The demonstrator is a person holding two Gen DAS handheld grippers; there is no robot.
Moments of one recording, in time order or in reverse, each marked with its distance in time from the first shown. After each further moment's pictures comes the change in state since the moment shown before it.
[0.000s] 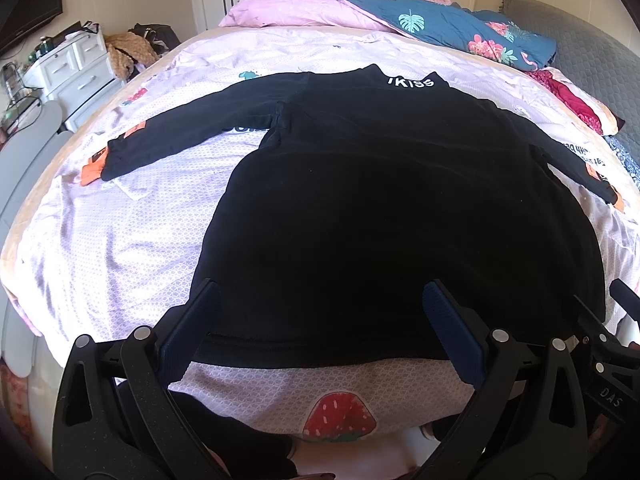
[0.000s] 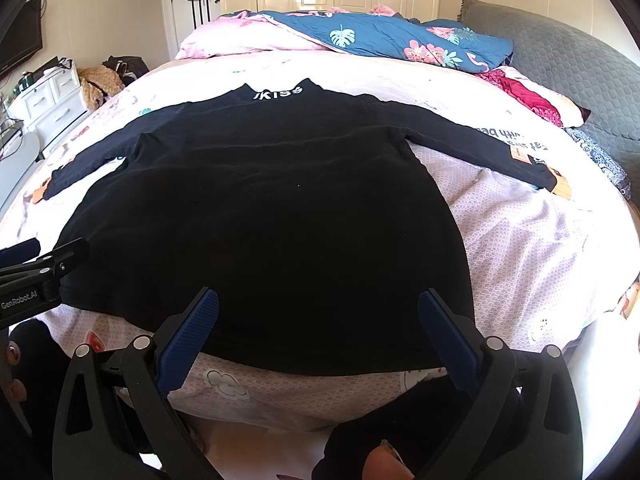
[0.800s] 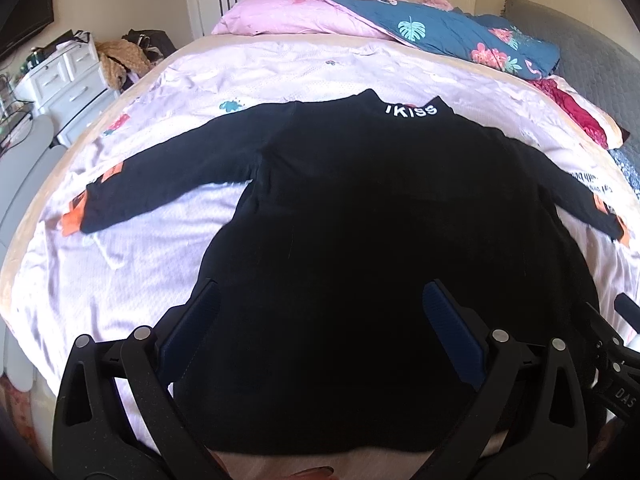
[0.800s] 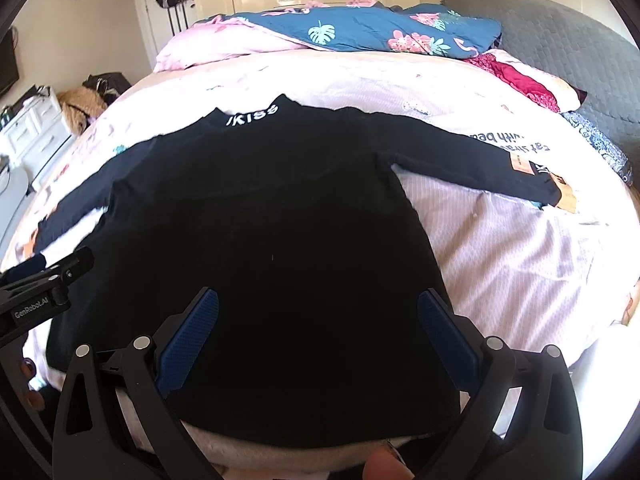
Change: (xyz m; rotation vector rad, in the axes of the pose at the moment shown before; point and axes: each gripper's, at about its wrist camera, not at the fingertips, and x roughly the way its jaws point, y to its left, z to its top) left arm 0.029 -0.018 0.073 -0.002 -0.003 -0.004; right arm 0.023 -0.026 0.069 0.100 0.036 0.008
